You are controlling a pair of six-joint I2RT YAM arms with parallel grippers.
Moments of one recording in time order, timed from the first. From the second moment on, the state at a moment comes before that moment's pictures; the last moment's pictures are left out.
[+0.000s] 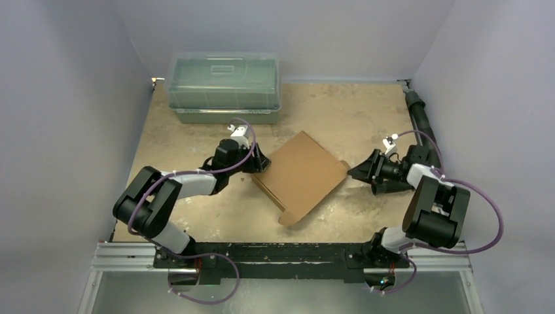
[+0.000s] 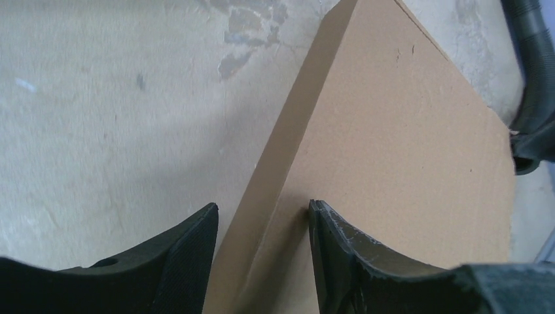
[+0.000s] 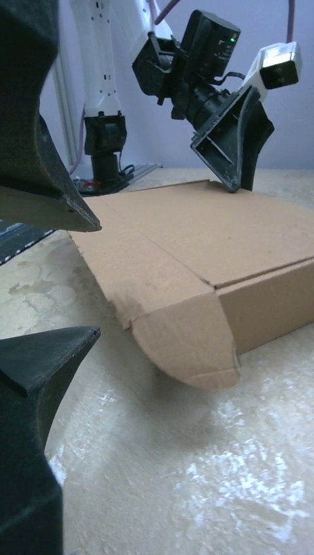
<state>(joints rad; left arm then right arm) -0.50 1.58 0.62 0.48 0.18 -0.49 -0.41 1.44 0.66 -0.40 -1.14 0.01</state>
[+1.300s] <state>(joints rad) -0.71 1.47 0.43 0.60 0.10 -0.87 -0.27 1.64 0.63 -0.24 -1.18 0.15</state>
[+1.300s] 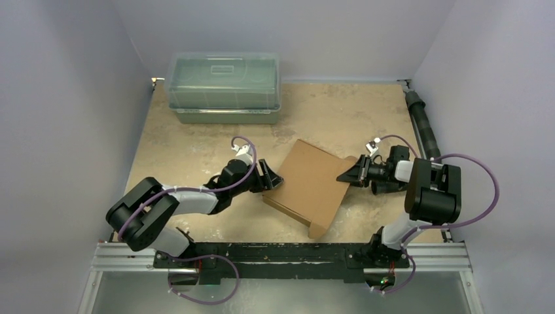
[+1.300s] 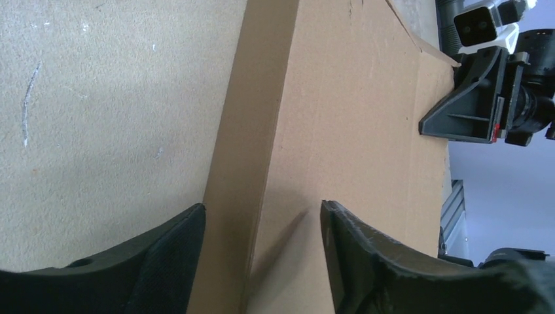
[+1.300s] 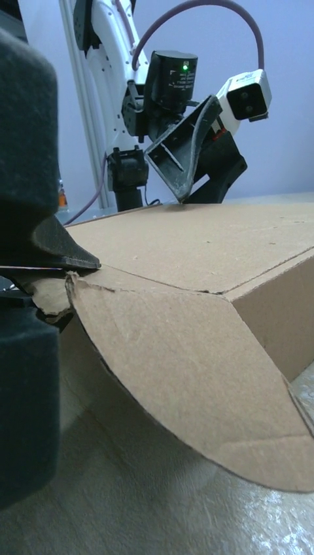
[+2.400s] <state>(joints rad) -0.70 1.26 0.34 0.51 0.14 -0.88 -0.35 1.74 0.75 -0.58 -1.18 -0.19</state>
